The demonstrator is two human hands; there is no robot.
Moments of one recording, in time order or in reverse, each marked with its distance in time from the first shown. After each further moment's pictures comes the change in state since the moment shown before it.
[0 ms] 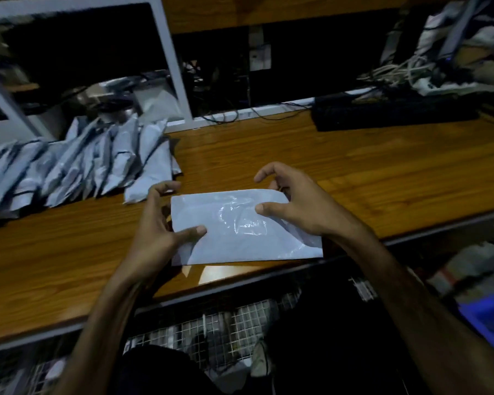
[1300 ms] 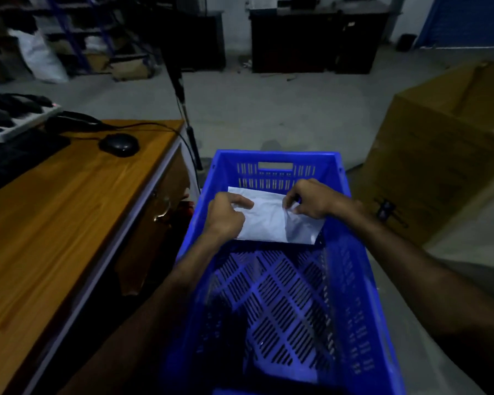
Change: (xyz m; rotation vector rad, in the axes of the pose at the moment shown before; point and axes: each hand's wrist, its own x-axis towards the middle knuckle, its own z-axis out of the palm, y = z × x) left_hand -0.090 -0.042 0.655 0.434 -1.180 0.322; right_hand -0.483 0.178 -0.306 -0.540 0.504 1.205
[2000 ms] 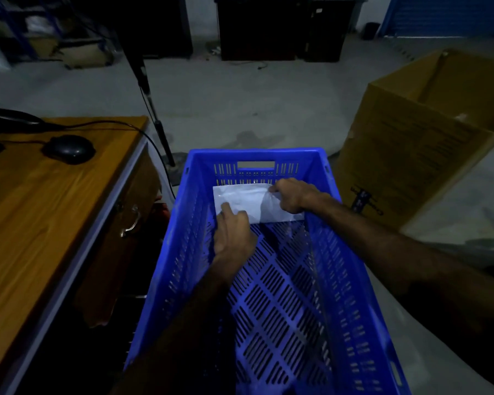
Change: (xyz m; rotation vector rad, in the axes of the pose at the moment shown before) left_hand 0.026 -0.028 0.084 0.651 -0.106 0.090; right_hand 0.054 0.023 0.019 -0.149 -0.098 0.340
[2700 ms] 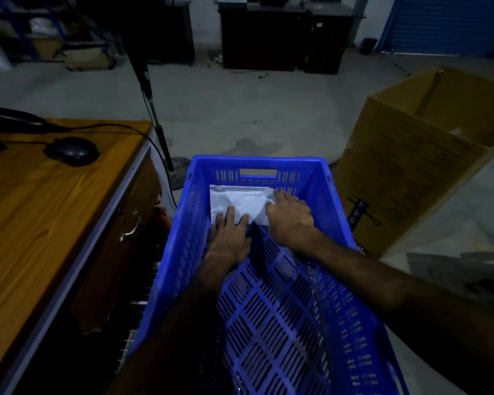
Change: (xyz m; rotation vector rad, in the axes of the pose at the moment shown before) left_hand 0.040 -0.034 0.023 0.186 -0.219 0.142; right_hand -0.055 -0.045 0.022 -0.325 0.217 0.003
